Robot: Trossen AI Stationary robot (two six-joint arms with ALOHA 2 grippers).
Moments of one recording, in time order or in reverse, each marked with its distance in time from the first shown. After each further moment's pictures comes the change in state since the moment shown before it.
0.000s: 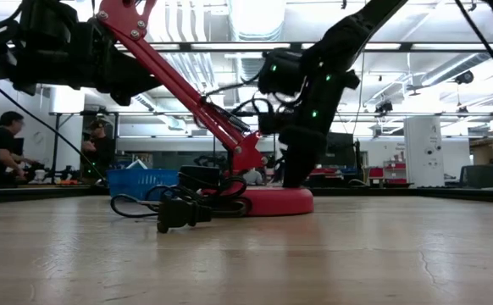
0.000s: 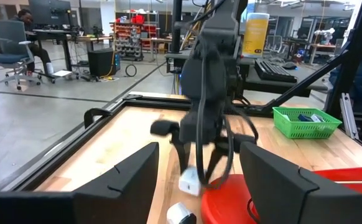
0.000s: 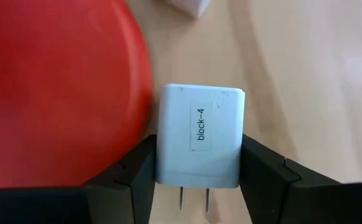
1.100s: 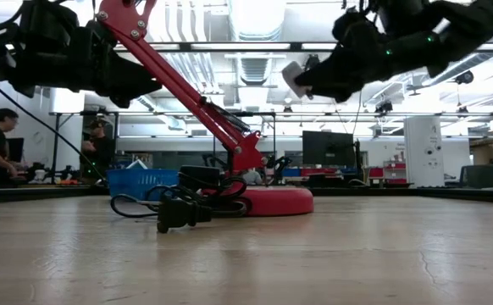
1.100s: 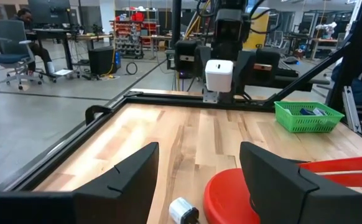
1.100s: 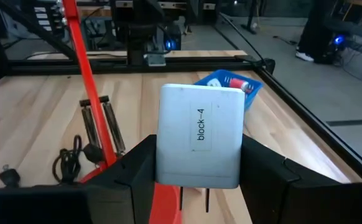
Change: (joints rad) left arm 0.000 0.003 -0.013 0.001 -0.001 0.021; right arm 0.039 -0.649 -0.665 0.958 -0.033 -0.064
